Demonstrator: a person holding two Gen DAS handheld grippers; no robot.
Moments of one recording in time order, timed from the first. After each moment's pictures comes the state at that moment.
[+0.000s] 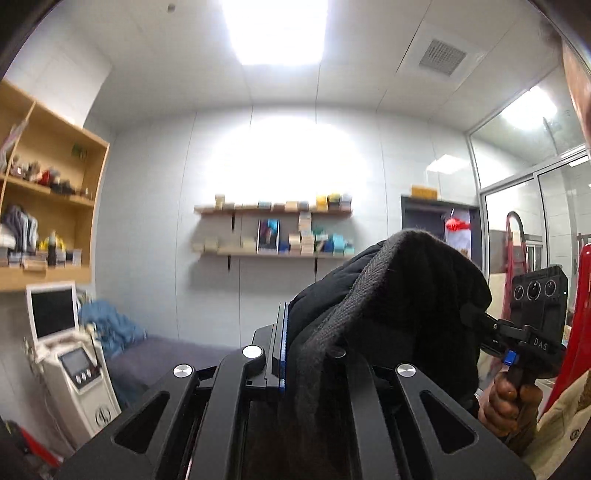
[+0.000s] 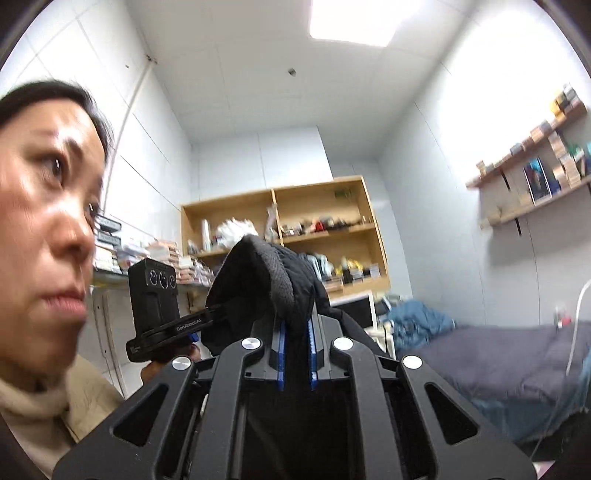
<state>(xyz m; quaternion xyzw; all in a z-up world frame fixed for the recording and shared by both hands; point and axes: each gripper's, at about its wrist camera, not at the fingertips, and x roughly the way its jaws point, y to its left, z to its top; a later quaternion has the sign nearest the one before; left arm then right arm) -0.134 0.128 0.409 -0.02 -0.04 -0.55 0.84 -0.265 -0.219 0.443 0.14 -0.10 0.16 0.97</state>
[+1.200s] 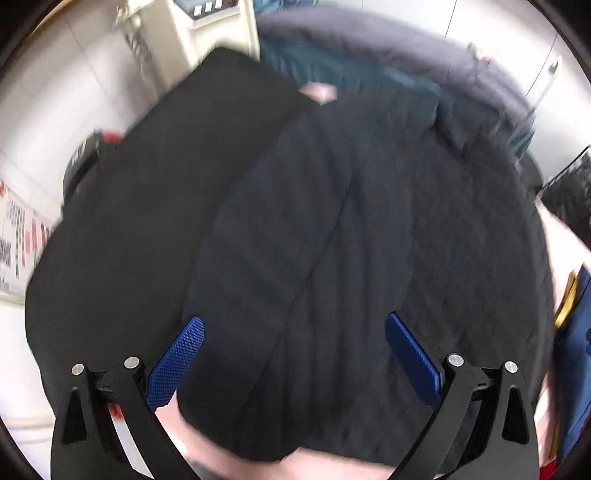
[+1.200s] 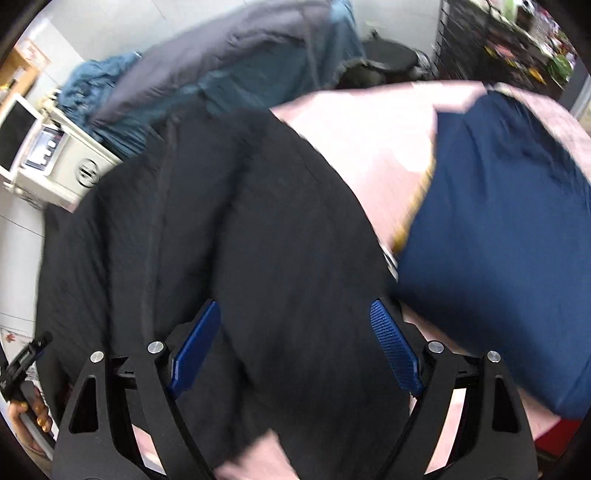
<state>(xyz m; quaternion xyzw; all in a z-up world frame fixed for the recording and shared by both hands) 0.093 0.071 -0.074 0.15 0.58 -0.17 0.79 -0.165 -0.373 -0.079 0.36 0.52 -0.29 0.71</state>
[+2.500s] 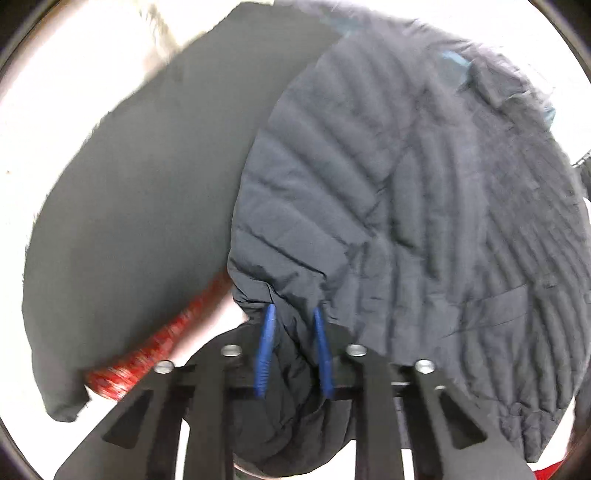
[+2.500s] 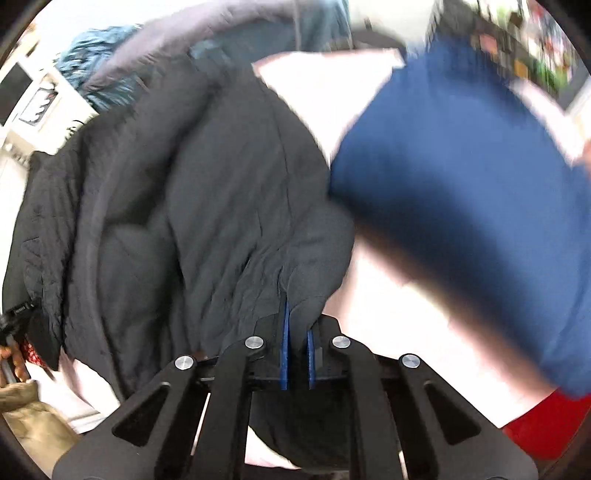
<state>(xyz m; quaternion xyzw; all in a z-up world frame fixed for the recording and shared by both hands) 0.114 0.085 -0.102 0.18 0.56 -0.14 0.79 -0.253 -0.341 -0.033 0.25 0.53 -0.30 0.75</state>
